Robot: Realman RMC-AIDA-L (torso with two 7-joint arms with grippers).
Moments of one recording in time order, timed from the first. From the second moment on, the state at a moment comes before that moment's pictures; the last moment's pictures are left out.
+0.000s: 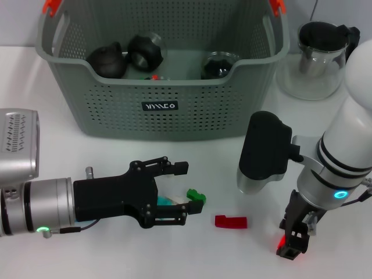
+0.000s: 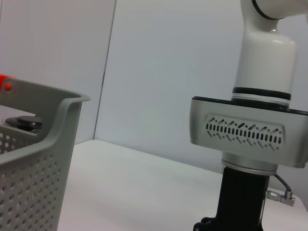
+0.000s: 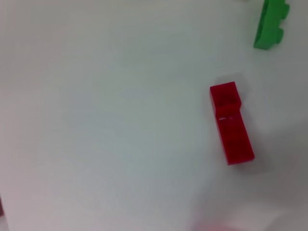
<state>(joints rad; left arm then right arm) -0.41 -2.15 0.84 0.58 1.85 1.61 -1.12 0.74 2.11 -1.80 -1.13 -2.60 -1.58 2.44</state>
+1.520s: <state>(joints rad) -0.38 -2.14 0.82 0.58 1.86 1.62 -1.11 1.06 2.10 -0.99 -1.32 -2.42 -1.52 2.27</state>
